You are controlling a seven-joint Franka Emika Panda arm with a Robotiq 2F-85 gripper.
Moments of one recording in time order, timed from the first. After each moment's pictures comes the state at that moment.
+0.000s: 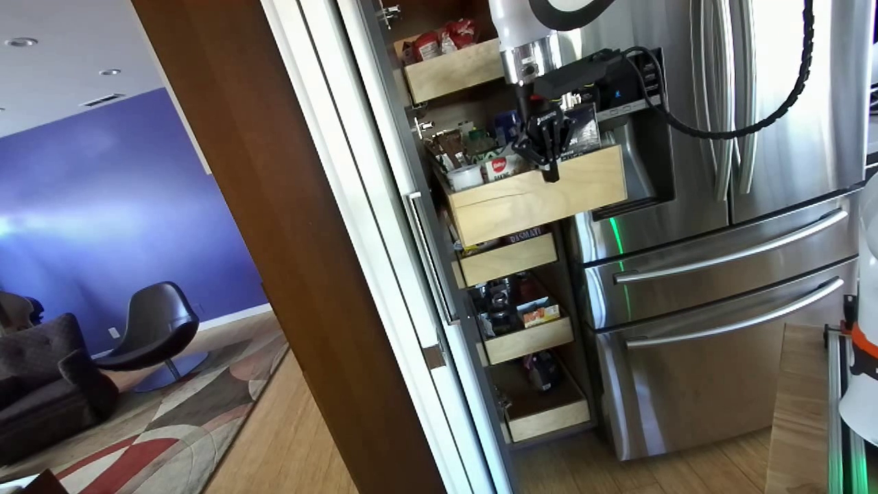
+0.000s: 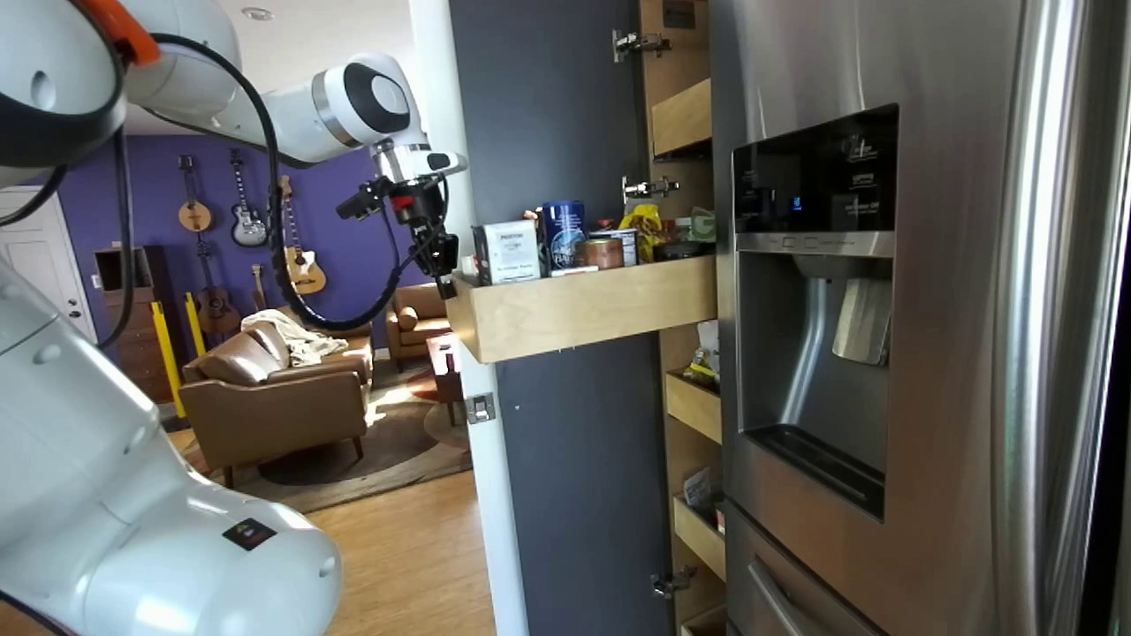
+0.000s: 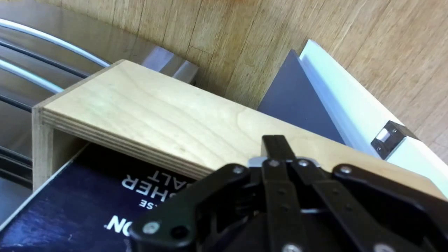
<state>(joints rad) 0.02 -0.44 0.26 -2.00 -0.08 1.65 0.61</state>
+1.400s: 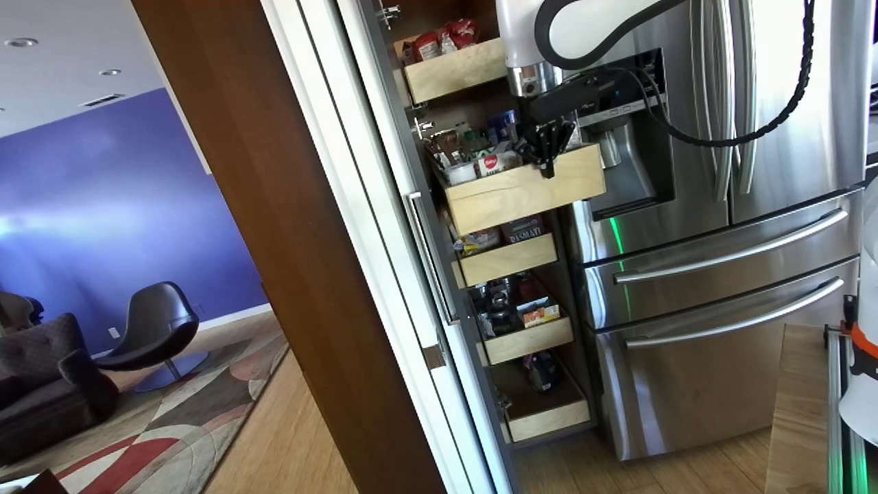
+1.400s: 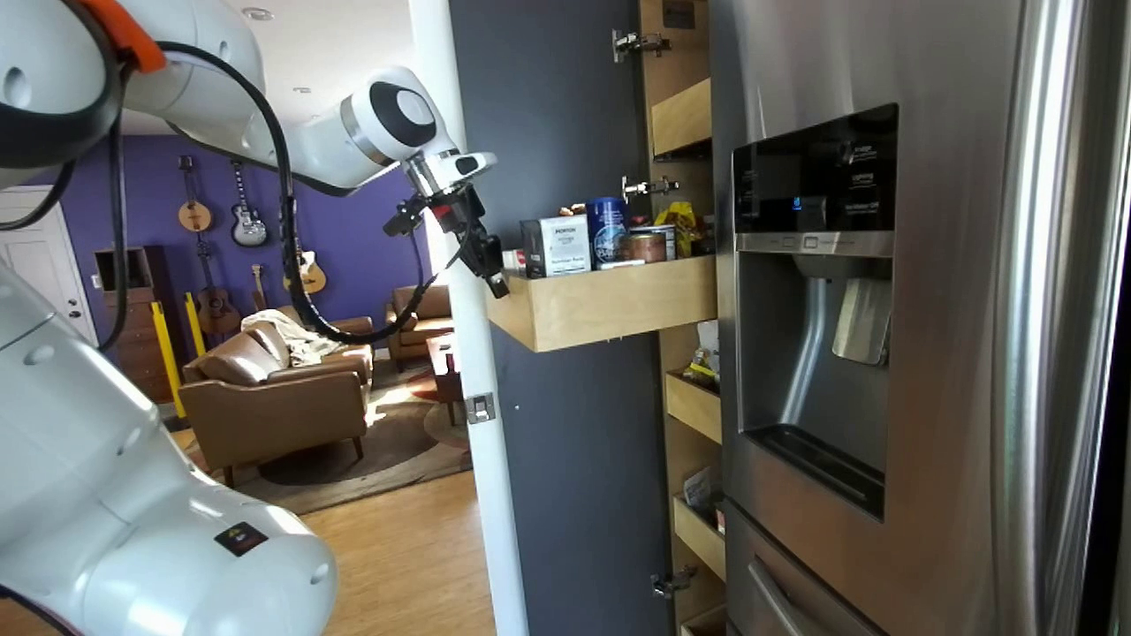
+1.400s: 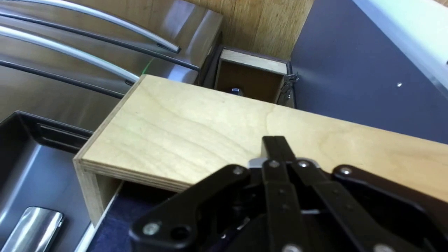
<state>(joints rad) -0.03 -0.44 0.23 -2.07 -0.25 1.83 0.74</state>
